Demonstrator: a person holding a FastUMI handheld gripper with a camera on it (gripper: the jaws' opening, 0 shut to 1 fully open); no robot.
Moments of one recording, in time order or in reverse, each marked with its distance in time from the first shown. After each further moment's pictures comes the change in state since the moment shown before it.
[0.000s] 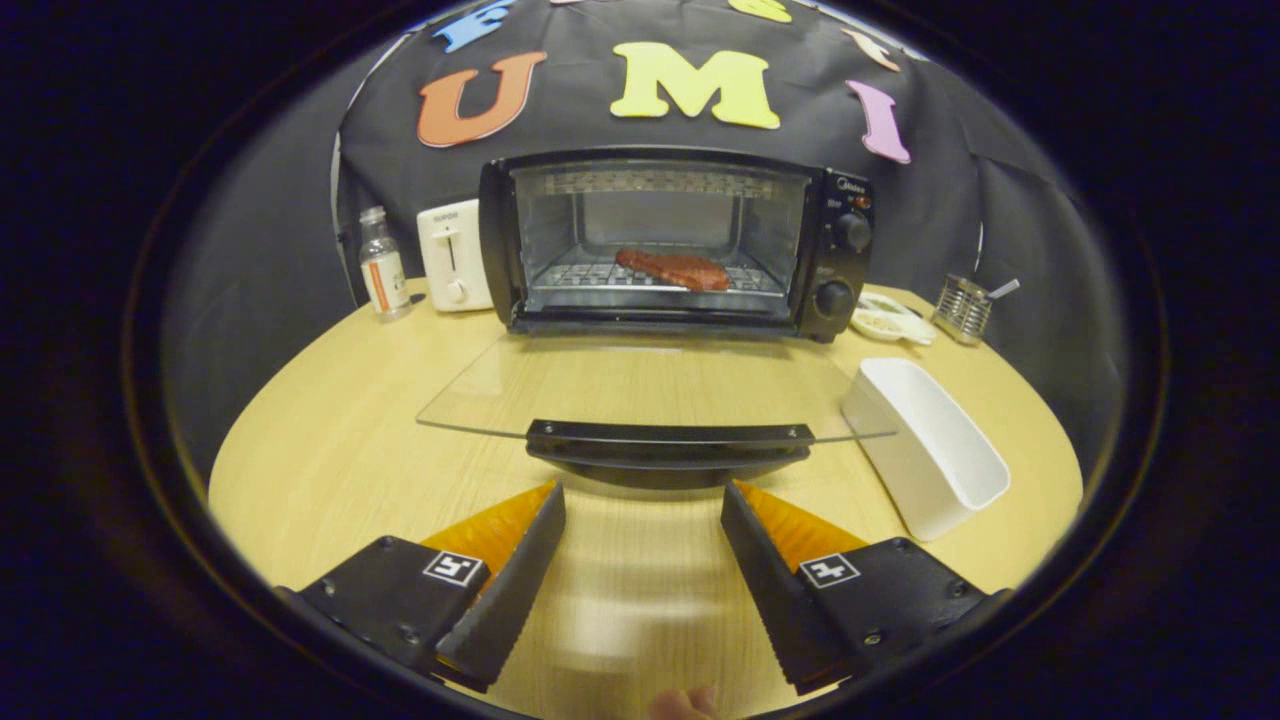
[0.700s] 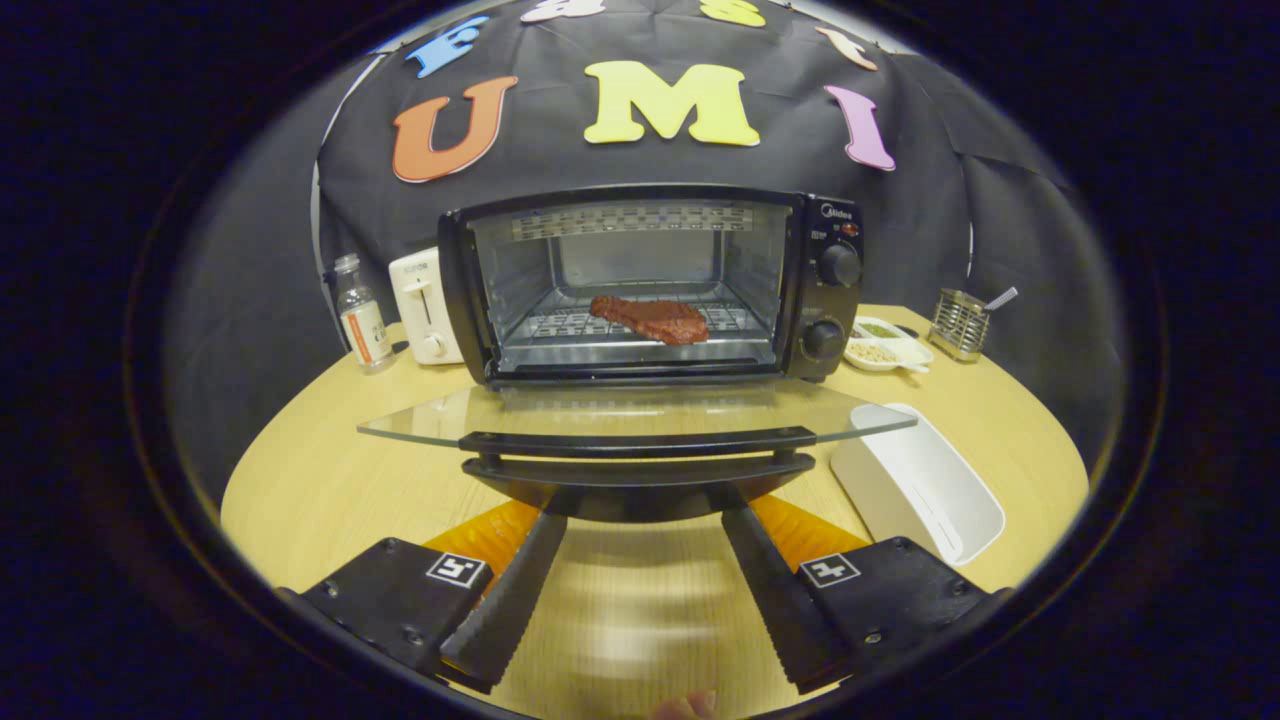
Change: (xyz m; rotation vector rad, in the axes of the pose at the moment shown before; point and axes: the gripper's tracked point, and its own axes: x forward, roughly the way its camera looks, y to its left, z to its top) arm 0.011 0.001 0.049 0.013 -0.095 0.027
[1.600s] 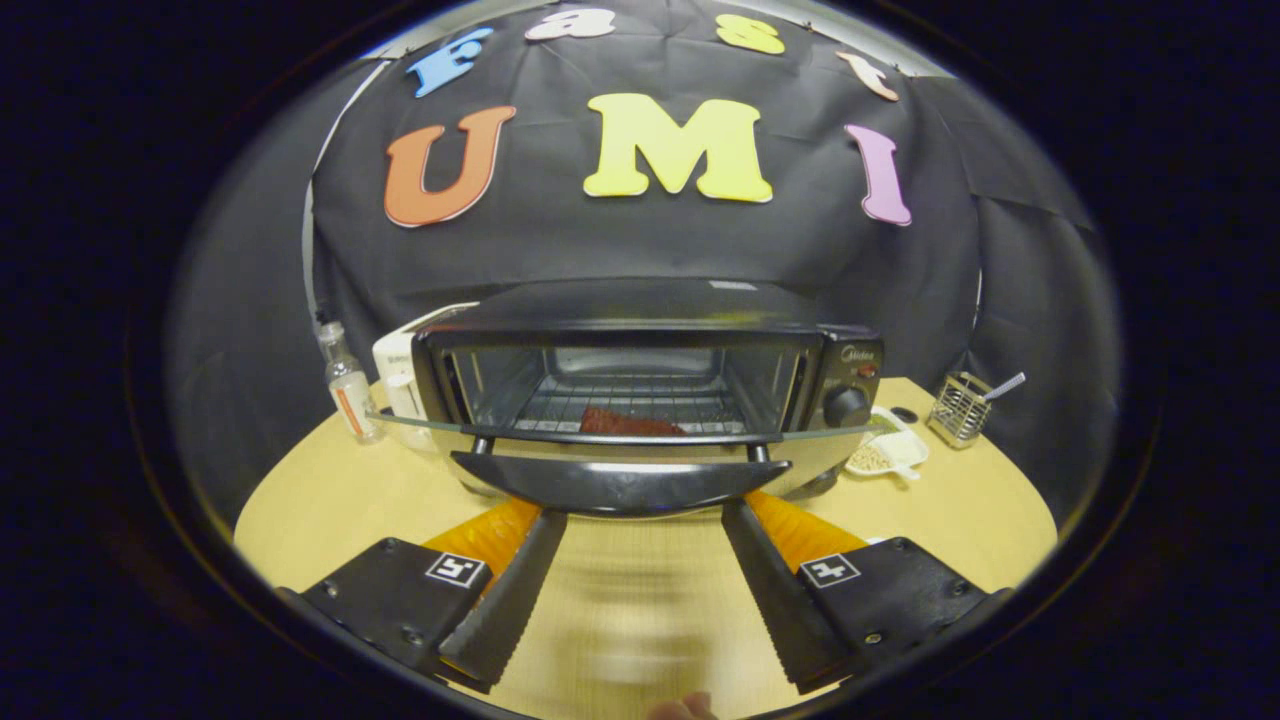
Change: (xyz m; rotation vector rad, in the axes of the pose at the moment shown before) arm 0.018 -0.012 0.124 -0.022 -0.106 -0.017
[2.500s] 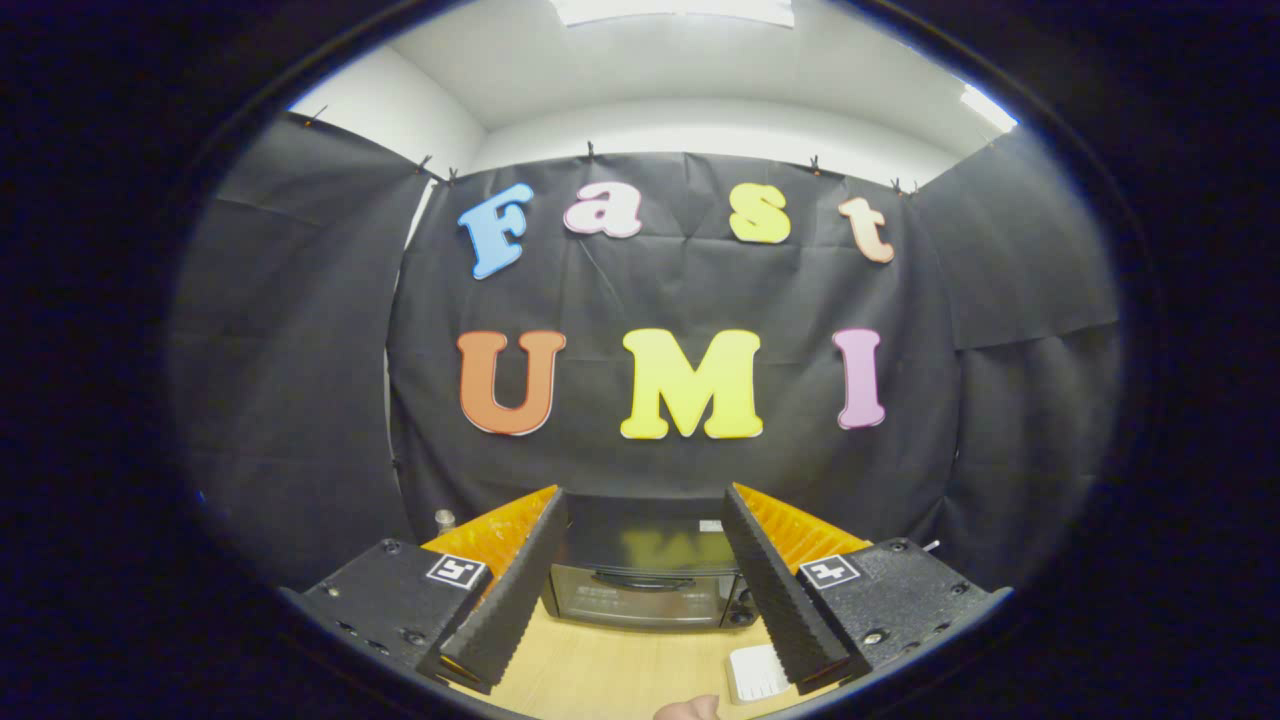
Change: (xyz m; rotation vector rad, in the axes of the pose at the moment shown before) arm -0.278 0.003 0.204 -0.047 -0.506 0.118
